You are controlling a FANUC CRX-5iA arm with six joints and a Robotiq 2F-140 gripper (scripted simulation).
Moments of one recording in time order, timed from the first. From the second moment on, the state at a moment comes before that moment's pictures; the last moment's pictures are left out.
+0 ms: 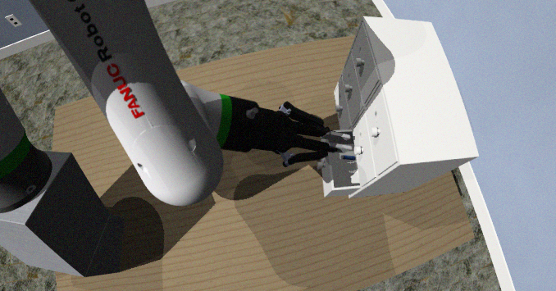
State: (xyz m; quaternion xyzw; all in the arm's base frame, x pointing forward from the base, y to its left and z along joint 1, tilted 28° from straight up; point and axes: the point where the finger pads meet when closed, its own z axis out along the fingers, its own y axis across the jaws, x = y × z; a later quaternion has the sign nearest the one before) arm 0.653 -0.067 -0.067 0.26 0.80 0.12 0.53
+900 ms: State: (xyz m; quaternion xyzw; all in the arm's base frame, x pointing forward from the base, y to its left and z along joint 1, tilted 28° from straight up) arm 0.645 -0.064 -0.067 0.26 0.80 0.12 0.53
